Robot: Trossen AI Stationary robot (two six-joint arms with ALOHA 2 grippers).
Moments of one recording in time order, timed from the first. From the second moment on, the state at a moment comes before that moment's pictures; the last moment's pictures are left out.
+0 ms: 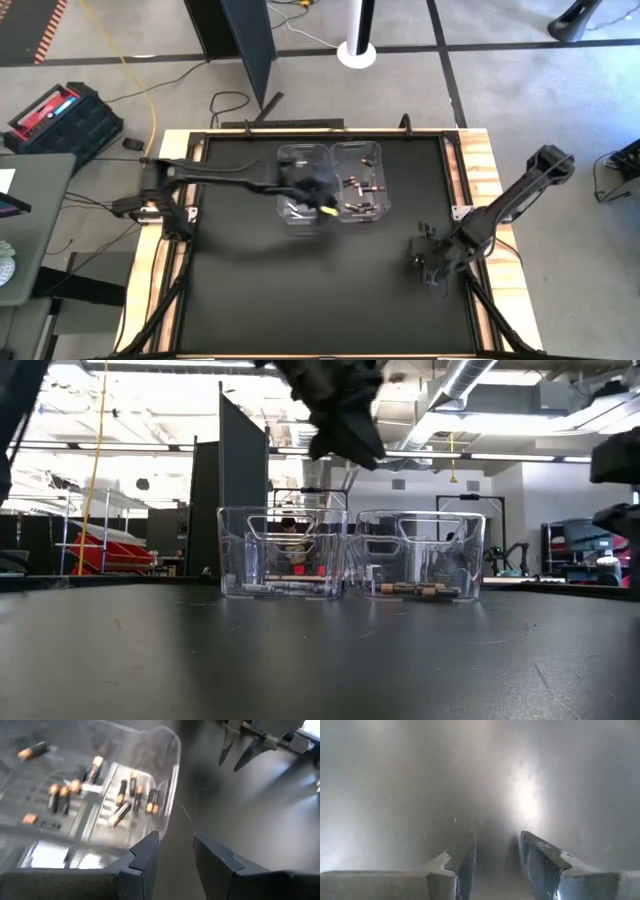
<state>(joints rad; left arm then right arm) 0.09 1.79 1.53 -0.50 0.04 -0.24 0.69 1.05 0.38 -0.45 0.34 0.77</state>
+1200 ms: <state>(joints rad) -0.10 0.74 0.21 0.41 -0.22 -0.11 -0.05 0.17 0.06 -0.10 -0.05 0.21</state>
